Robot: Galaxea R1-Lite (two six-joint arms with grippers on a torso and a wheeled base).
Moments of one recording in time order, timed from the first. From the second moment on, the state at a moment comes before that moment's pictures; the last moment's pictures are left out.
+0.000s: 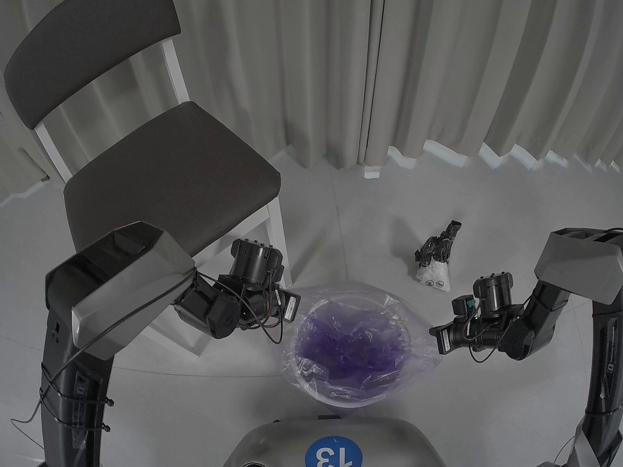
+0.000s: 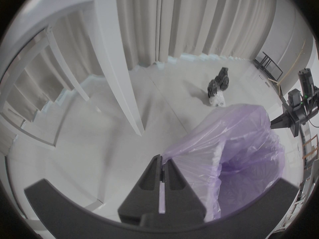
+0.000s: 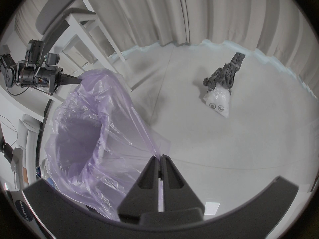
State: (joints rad) left arm -0.47 2.39 -1.31 -0.46 0.08 0.05; right arm 0.19 2.35 -0.74 -0.87 0.22 -0.07
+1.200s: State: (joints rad) left arm -0.46 2.47 -1.38 -0.31 0.08 0.02; right arm 0.20 2.45 -0.76 -0.86 0.22 -0.07
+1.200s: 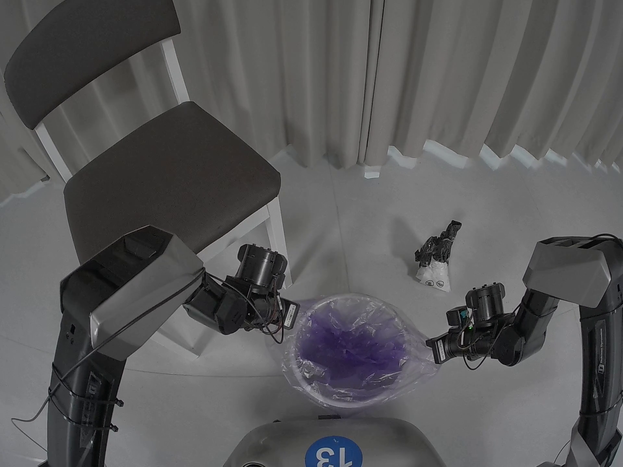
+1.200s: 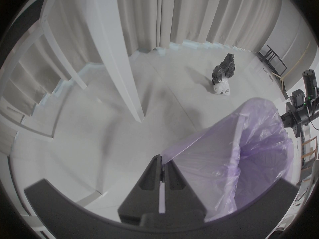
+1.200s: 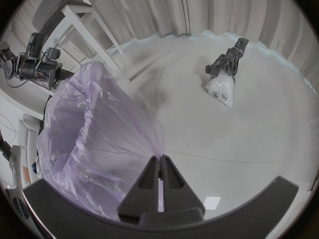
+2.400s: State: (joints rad) left arm -0.47 2.32 -1.16 -0.44 0.07 -0.06; right arm 0.17 2.31 -0.68 -0.86 0.23 -0.13
